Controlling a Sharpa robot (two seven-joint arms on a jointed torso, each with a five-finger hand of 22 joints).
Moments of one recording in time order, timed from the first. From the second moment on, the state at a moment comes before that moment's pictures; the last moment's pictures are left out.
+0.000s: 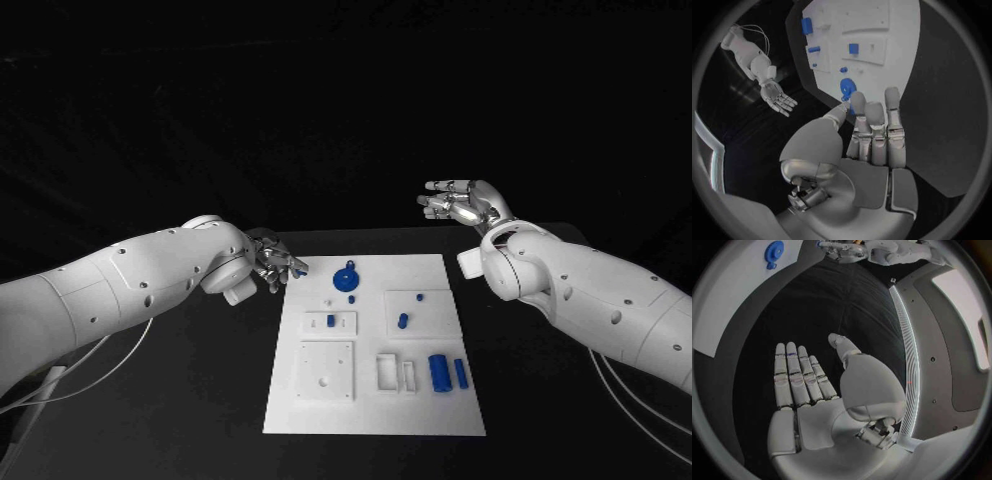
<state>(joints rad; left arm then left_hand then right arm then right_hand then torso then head) 1.37 -0.62 -0.11 1.10 -0.78 0.00 -0.39 1.11 0.08 0.31 -0.06 0.24 1.06 0.06 0.31 0.76 1.39 -0.07 0.66 0.51 1.30 -0.11 1.17 0.47 0.01 1.31 -0.13 0.17 1.31 1.13 -0.61 0.26 1.10 -0.66 -0.41 0.21 1.20 -0.02 0.14 -0.15 0.54 0.75 0.19 0.06 0.05 0.96 0.18 0.10 0.06 1.02 0.17 0.07 0.06 0.09 0.91 0.18 0.07 0.07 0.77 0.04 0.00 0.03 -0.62</state>
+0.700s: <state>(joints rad) 1.37 -0.67 -0.21 1.31 -0.84 -0.15 -0.43 1.09 0.05 0.36 -0.10 0.26 1.11 0.07 0.27 0.81 1.46 -0.07 0.59 0.58 1.35 -0.11 1.12 0.56 0.01 1.33 -0.13 0.18 1.31 1.12 -0.61 0.26 1.10 -0.66 -0.41 0.21 1.20 -0.02 0.15 -0.16 0.55 0.75 0.19 0.06 0.05 0.96 0.18 0.10 0.06 1.02 0.17 0.07 0.06 0.09 0.91 0.18 0.07 0.07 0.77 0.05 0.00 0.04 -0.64</state>
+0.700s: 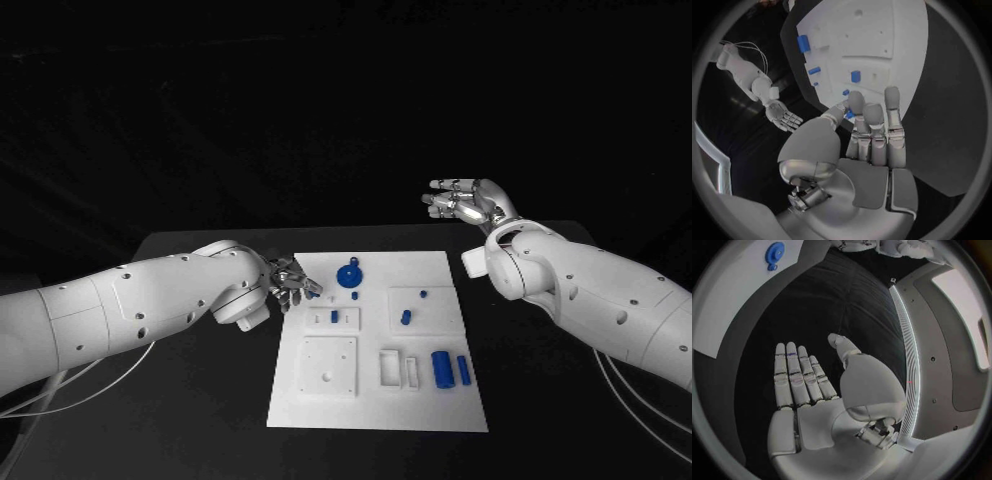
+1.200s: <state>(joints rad) 1.35 -0.64 -0.23 1.30 -0.91 -0.15 -0.45 1.09 0.05 0.36 -0.10 0.26 1.11 0.07 0.27 0.82 1.46 -0.07 0.59 0.59 1.36 -0.12 1.12 0.58 0.01 1.33 -0.12 0.19 1.31 1.12 -0.60 0.26 1.10 -0.66 -0.41 0.21 1.20 -0.02 0.15 -0.16 0.55 0.75 0.19 0.06 0.05 0.96 0.18 0.10 0.06 1.02 0.17 0.07 0.06 0.09 0.91 0.18 0.07 0.07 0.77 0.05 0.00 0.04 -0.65</state>
